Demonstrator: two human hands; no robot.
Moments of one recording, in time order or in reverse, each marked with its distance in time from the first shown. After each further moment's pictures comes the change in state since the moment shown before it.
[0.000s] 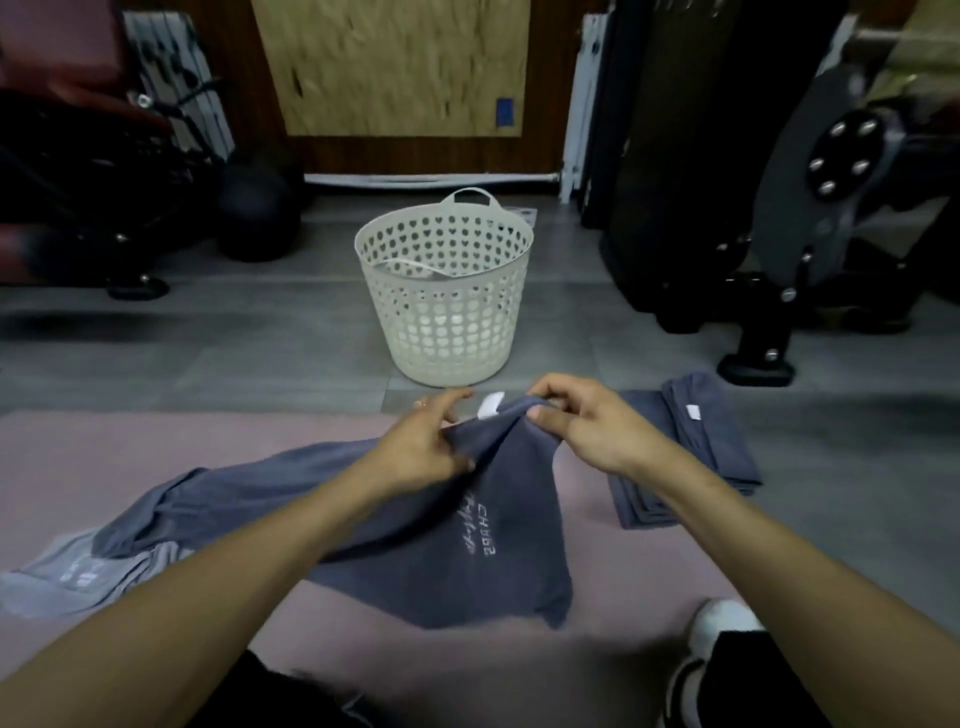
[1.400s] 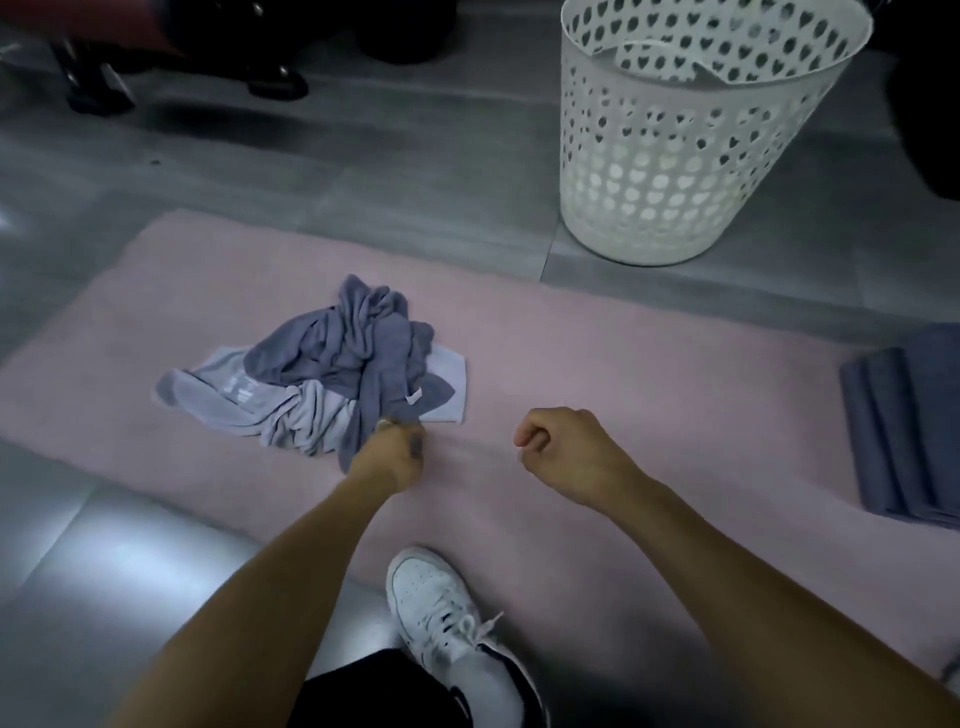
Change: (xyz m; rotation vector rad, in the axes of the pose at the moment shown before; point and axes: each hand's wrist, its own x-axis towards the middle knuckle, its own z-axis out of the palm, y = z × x) left_hand -0.077 -0.358 0.024 0.285 -0.019 -0.744; right_hand 0.111 0.091 0.296 -0.242 -0.375 0.197
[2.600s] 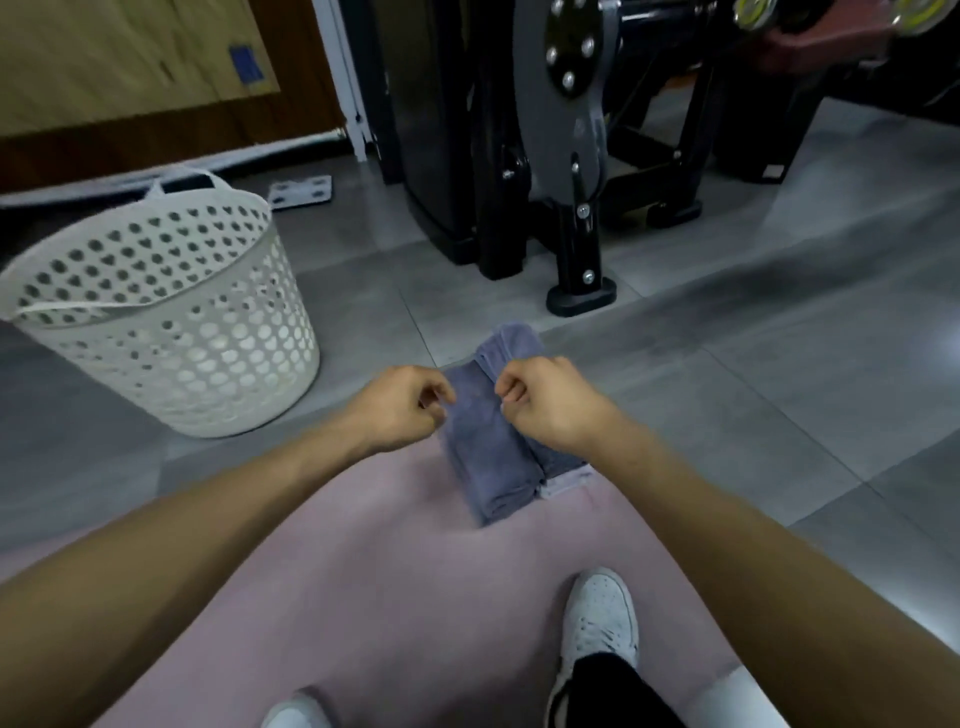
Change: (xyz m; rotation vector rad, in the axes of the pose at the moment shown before) left_hand -0.133 0.579 -0.005 0.152 -0.026 1.074; right_hand -0.236 0.256 -0.344 -0.139 0.654 0.220
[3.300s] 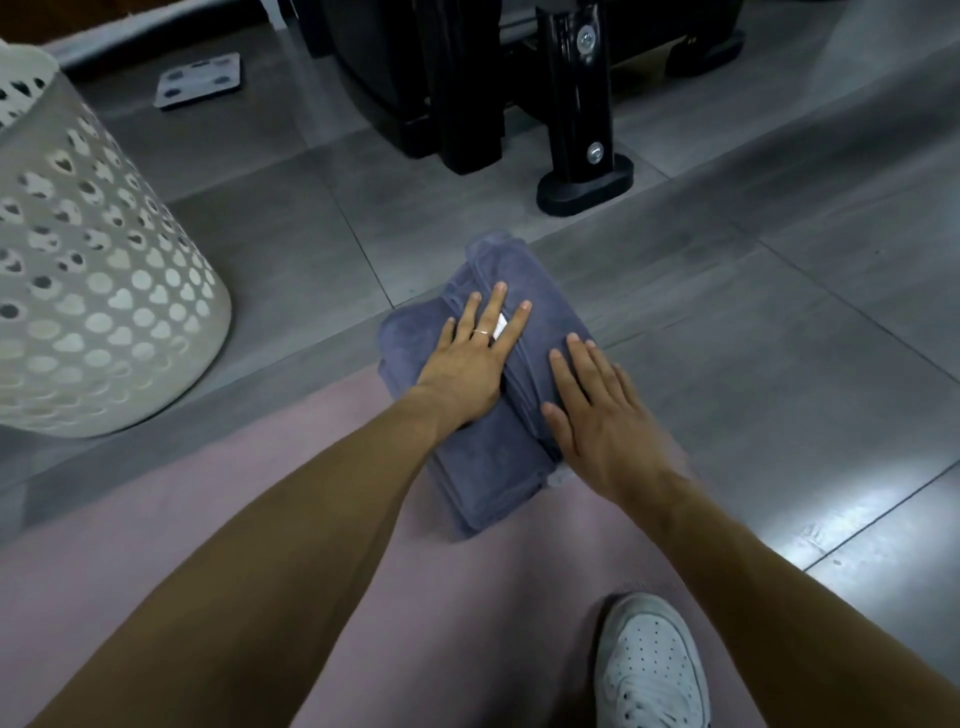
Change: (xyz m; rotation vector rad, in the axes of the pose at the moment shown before) left_hand 0.201 -0.060 0.220 0.431 -0.154 0.196; right_hand 0.047 0.207 0.165 -0.361 0.065 0.154
